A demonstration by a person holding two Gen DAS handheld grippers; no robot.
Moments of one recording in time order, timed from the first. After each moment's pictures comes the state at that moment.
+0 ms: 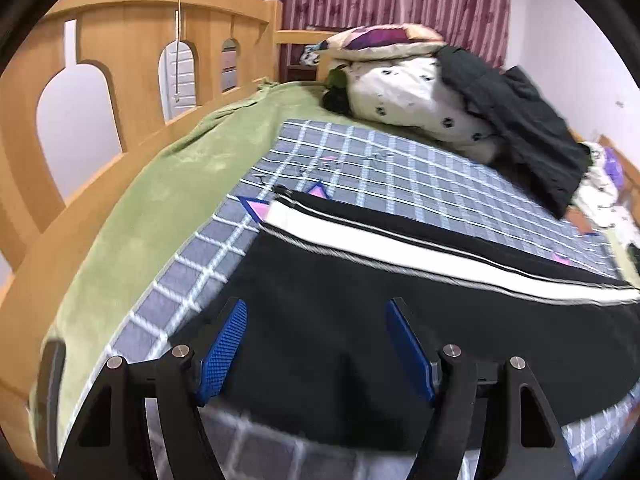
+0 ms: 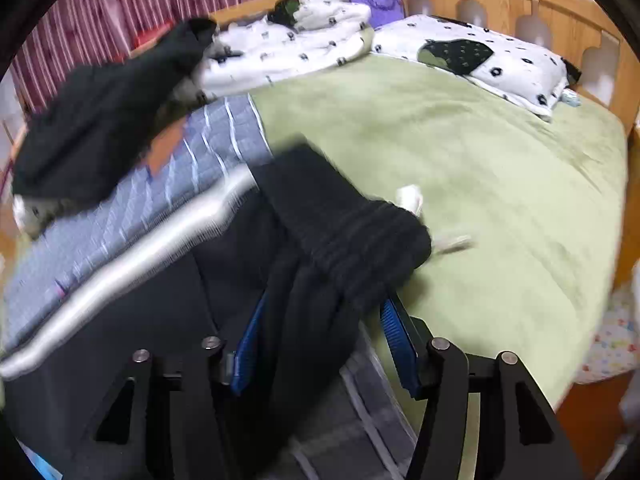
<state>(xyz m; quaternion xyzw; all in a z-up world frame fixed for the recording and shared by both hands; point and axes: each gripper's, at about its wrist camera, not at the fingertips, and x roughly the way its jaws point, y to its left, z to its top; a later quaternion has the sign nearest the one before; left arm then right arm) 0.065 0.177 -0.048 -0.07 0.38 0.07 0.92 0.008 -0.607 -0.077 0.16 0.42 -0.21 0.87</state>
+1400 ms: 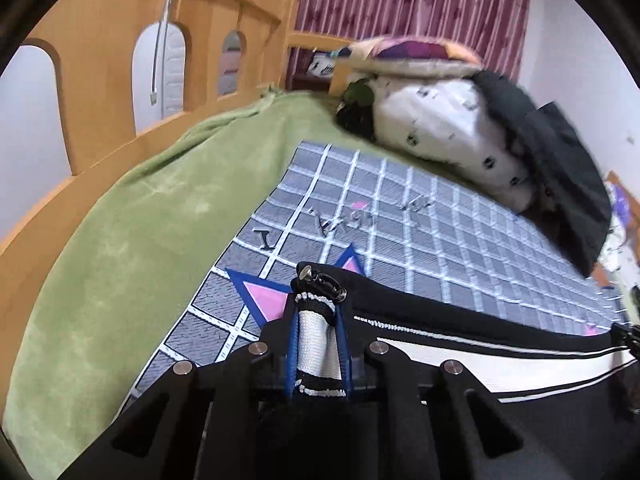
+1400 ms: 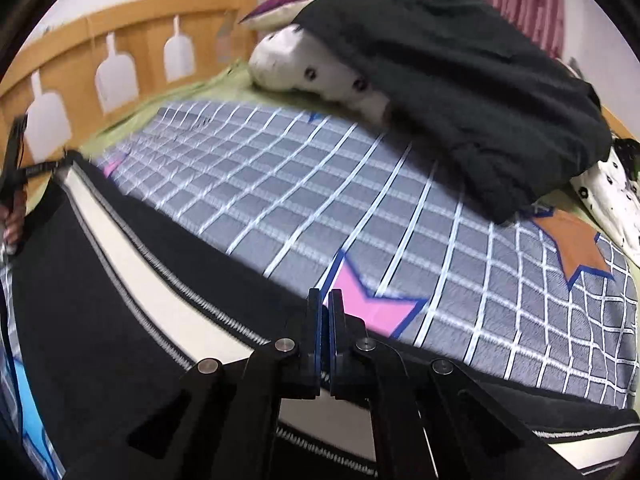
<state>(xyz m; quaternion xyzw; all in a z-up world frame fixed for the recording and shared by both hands) 0.179 0.236 -0.081 -0.11 0.35 0.07 0.93 0.186 -0.265 -0.072 -0.10 0.40 0.19 0.89</state>
